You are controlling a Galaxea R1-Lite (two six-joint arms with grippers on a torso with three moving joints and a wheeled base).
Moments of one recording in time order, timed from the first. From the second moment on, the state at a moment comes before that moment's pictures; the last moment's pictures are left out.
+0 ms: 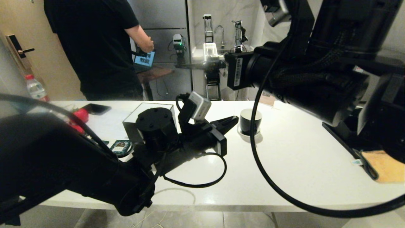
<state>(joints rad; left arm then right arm) -0.72 2.01 -0.82 -1.35 -0.27 -0.04 0.84 1.70 -1.34 -0.48 -0.32 -0.05</state>
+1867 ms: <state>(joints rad) -0.71 1.97 -0.77 -1.35 -0.27 -0.04 0.67 1.68 -1.13 -0.58 -0.32 0.07</state>
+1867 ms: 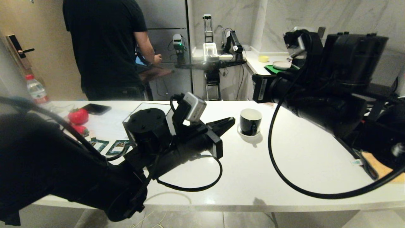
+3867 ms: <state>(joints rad) -0.71 1.99 -0.76 -1.35 -0.27 -0.04 0.66 1.68 -0.87 -0.73 -0.32 0.12</state>
